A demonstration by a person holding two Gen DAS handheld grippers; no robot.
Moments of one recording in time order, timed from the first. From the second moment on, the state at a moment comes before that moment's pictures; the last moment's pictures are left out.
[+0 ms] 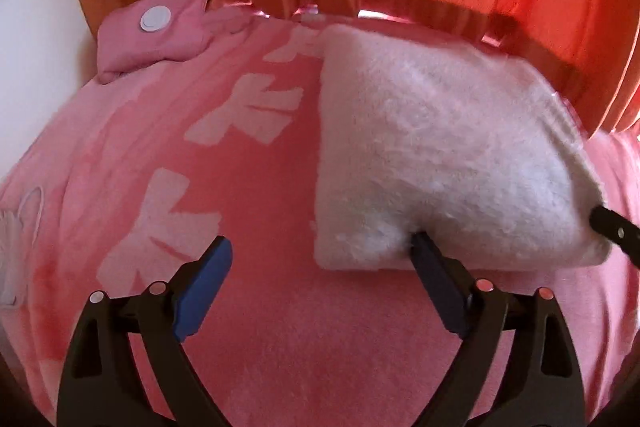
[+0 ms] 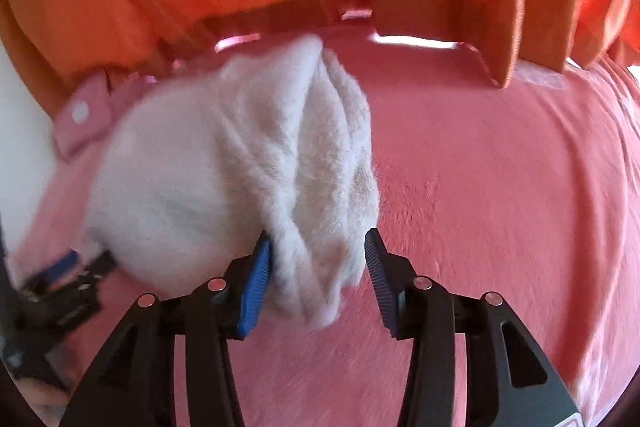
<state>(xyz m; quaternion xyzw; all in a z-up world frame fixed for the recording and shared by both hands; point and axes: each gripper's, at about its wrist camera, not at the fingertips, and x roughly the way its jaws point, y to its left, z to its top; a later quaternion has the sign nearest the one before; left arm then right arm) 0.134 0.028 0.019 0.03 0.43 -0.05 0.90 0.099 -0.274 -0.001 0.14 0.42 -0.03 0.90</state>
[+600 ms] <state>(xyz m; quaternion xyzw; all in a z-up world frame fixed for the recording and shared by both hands) 0.051 0.012 -0.004 0.07 0.42 -0.05 0.90 0.019 -0.231 -0.030 0.06 0.40 -0.12 0.91</state>
